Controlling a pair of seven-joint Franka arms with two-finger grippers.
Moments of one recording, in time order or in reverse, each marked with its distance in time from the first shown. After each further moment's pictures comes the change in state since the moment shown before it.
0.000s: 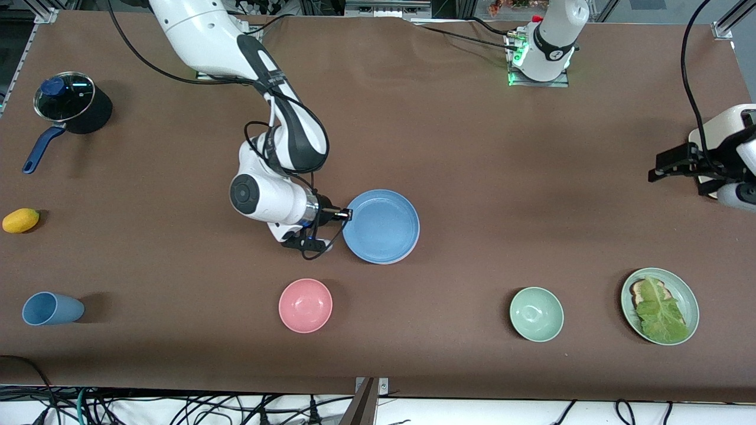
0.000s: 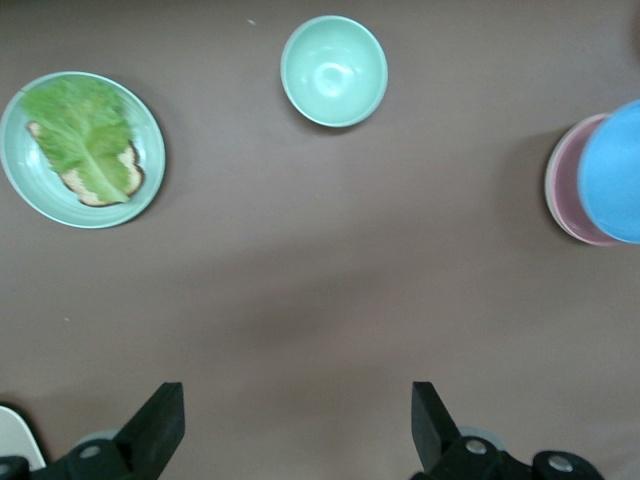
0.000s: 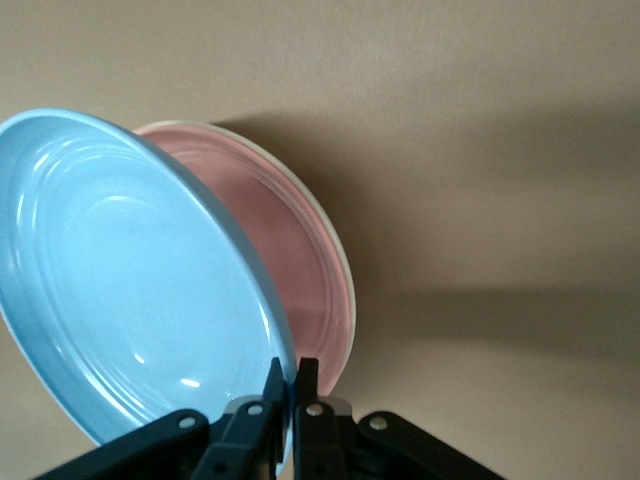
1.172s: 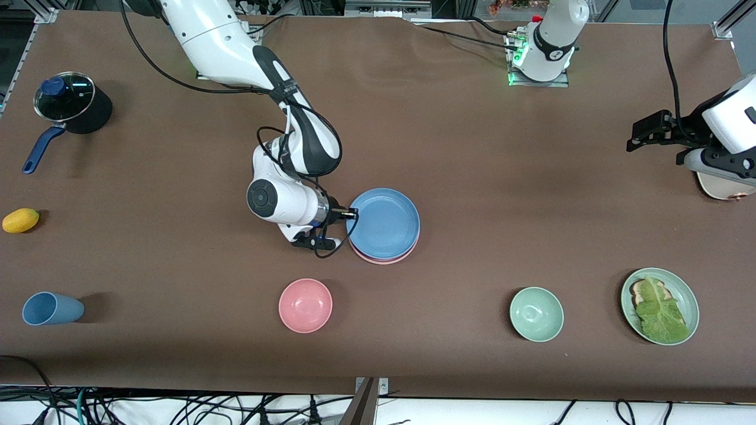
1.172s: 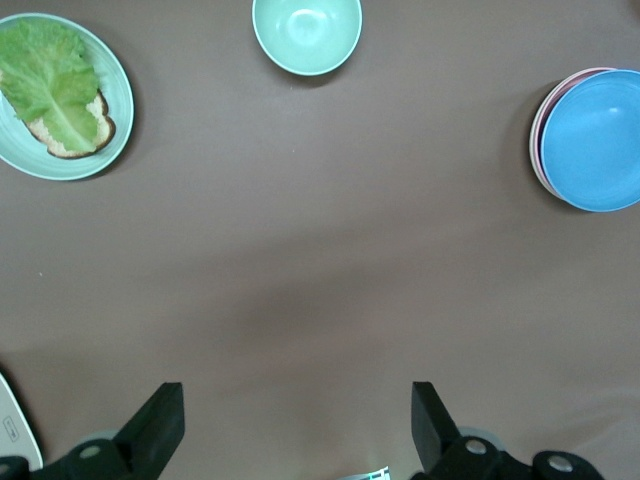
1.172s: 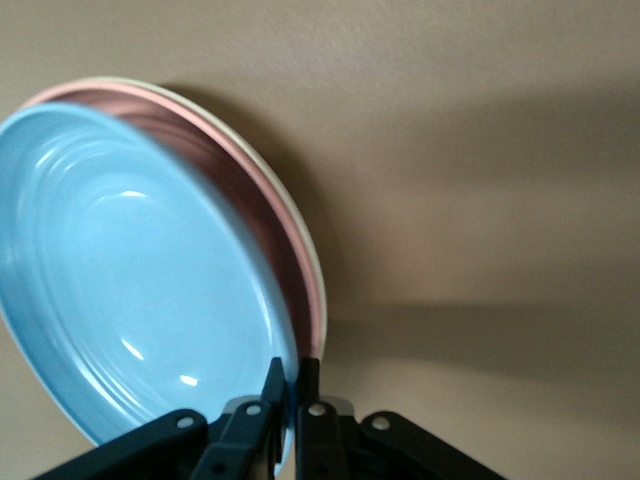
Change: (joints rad) left arm 0.153 -0.133 -0.239 -0.160 0.073 -0.001 -0.095; right arm 0.020 0.040 -0.013 0.012 -0.031 -0.028 -0.002
